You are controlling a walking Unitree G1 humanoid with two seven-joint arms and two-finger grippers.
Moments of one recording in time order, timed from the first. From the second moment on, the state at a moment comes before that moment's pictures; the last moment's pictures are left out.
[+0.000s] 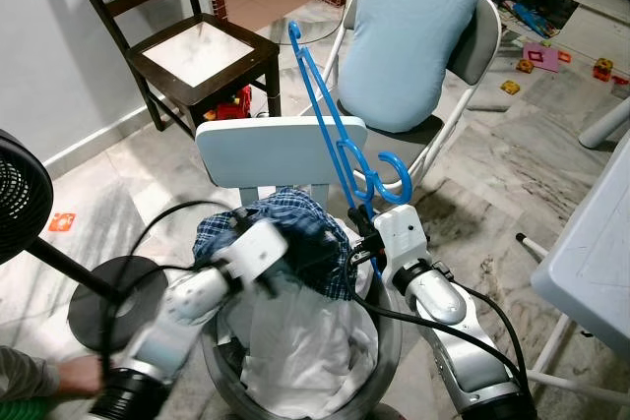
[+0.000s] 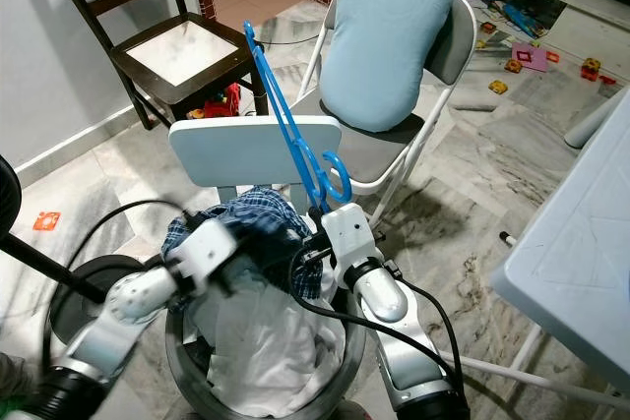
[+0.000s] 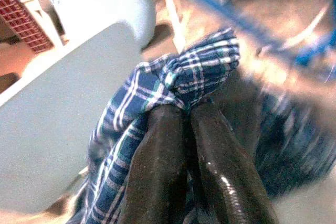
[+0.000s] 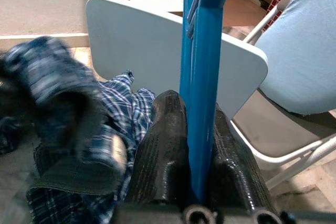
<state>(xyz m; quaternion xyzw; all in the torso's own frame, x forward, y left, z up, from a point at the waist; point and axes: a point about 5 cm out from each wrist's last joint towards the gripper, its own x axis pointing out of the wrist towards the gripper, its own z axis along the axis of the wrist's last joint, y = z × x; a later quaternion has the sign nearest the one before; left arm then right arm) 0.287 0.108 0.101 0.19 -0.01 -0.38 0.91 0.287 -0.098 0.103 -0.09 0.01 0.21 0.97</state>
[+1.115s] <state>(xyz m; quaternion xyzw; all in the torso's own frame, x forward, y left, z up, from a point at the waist) 0.267 0.131 0.071 -0.05 0.14 -0.22 0.96 0.285 -0.099 0.095 -0.10 0.02 0.21 0.97</state>
